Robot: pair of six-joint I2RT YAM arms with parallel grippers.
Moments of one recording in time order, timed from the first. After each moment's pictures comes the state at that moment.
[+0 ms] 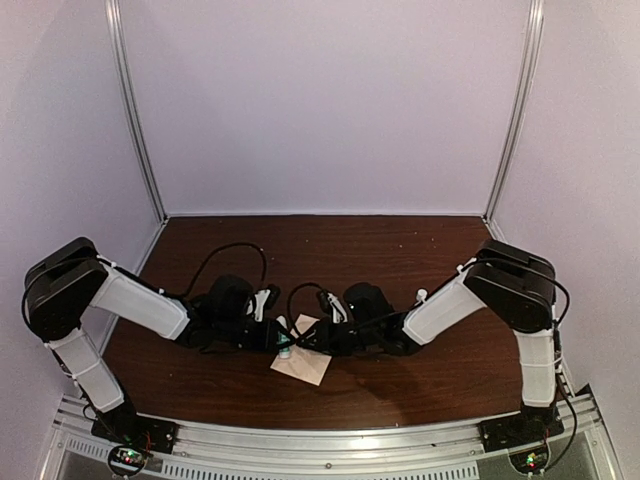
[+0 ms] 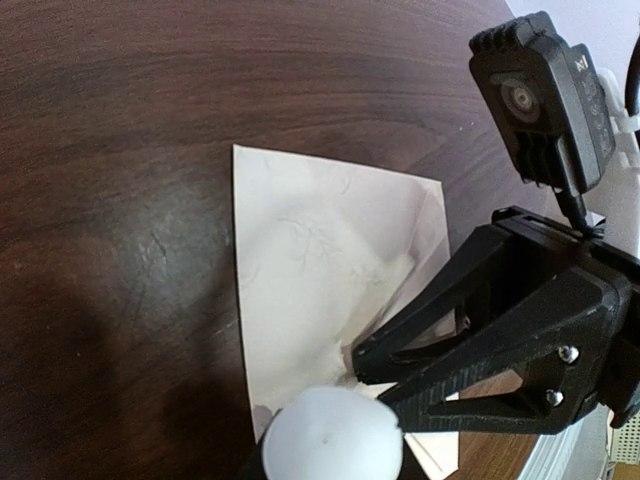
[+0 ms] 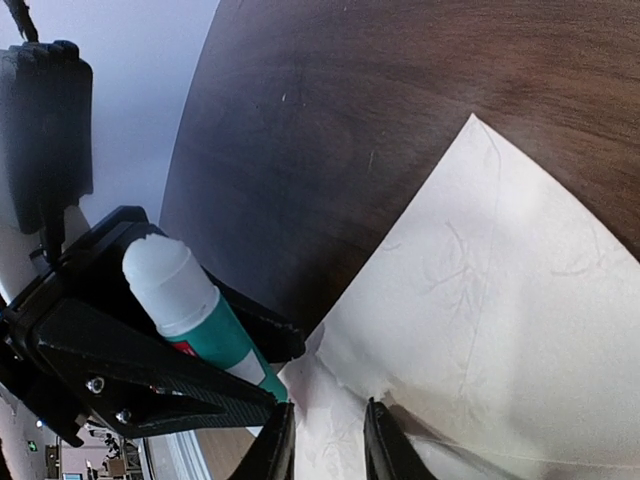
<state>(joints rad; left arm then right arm) -0.80 1.69 0.62 0.33 0.30 -0.64 0.94 2.09 0.97 0.61 -0.39 0.97</state>
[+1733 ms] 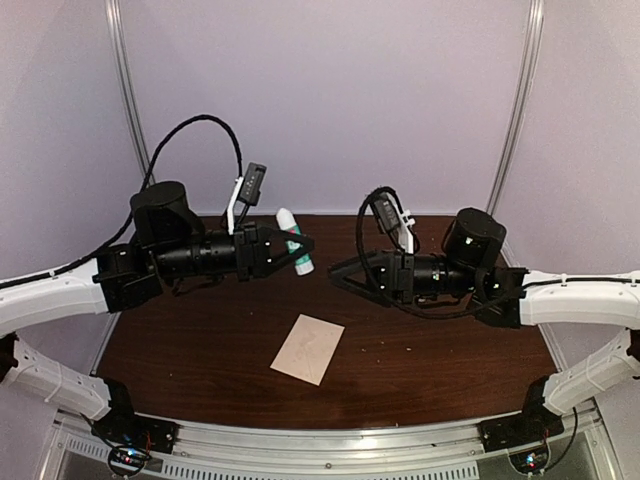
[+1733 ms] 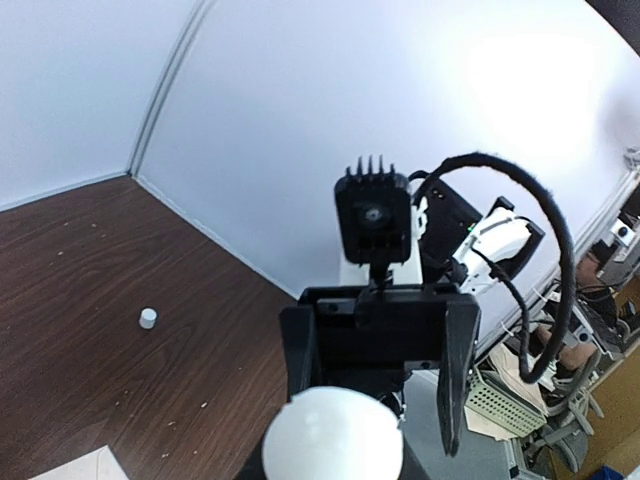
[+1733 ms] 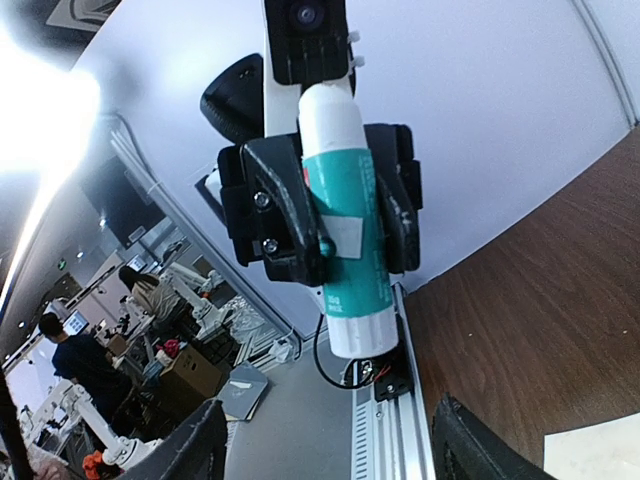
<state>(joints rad) -0.97 1.16 0.97 0.16 0.37 -0.54 0.93 1.27 0.83 0.54 -0.64 0.72</state>
